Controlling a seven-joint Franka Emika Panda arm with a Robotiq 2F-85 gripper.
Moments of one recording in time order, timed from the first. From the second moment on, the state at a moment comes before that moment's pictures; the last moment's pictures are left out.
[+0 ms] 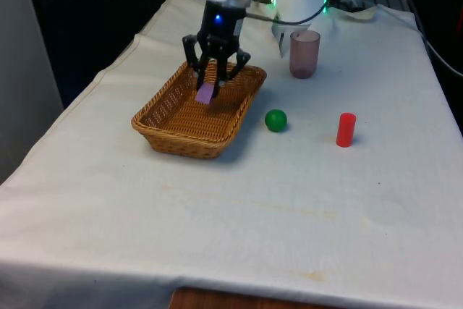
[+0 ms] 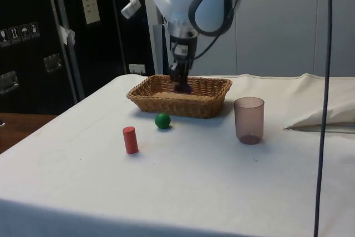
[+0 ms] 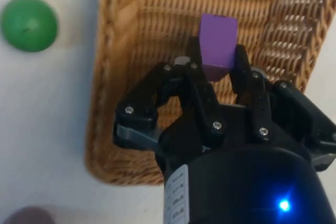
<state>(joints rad) 0.22 0.35 -0.46 -2.37 -0.19 2.96 0.10</state>
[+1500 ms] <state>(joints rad) 0.21 0.29 -0.47 -2.37 -0.18 2.93 0.08</state>
